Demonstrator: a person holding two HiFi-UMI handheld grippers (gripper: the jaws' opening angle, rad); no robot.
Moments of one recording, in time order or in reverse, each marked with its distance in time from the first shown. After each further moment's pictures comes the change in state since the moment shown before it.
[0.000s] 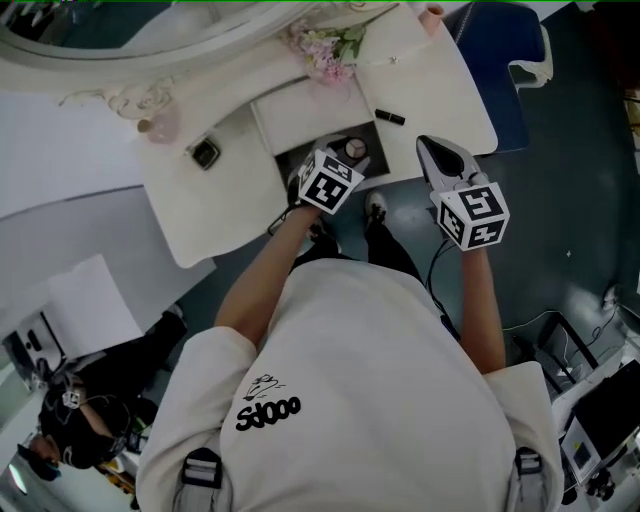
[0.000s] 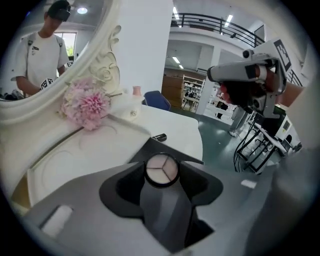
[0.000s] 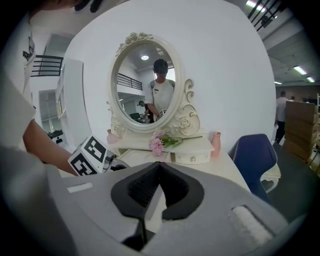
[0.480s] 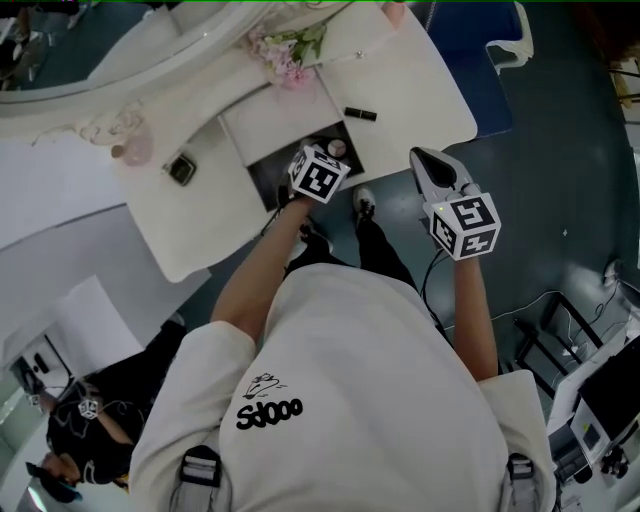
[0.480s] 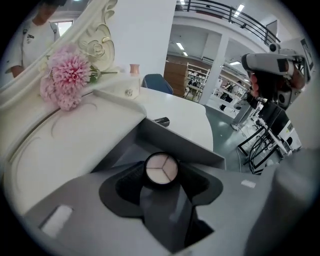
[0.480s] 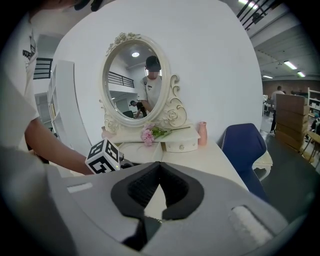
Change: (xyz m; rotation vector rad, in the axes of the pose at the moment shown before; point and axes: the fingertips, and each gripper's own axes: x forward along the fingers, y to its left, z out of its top) left arm 0.057 -0.004 -0.026 -0.033 0.160 0.002; right arm -0.033 -0.029 -0.037 0.071 0.044 -0.057
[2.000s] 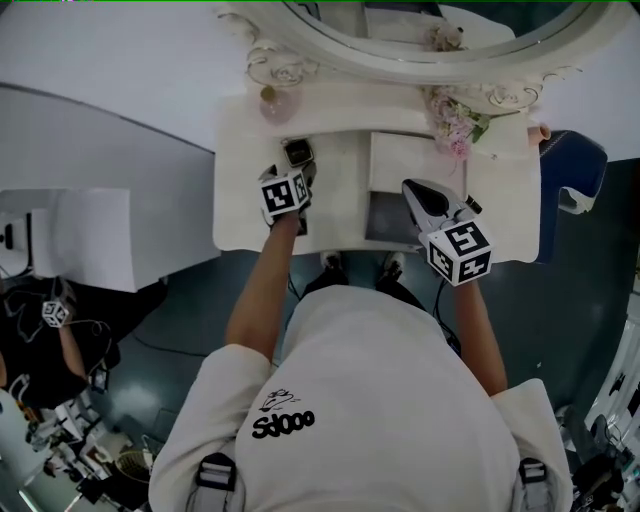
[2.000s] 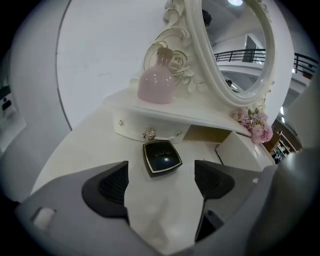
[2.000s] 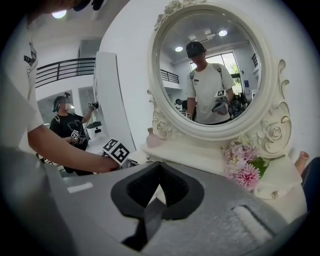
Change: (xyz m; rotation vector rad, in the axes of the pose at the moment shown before) left arm -0.209 0.258 -0.240 -0.989 -0.300 0.625; right arm 0.146 0.229 0.075 -0.277 0.042 0.481
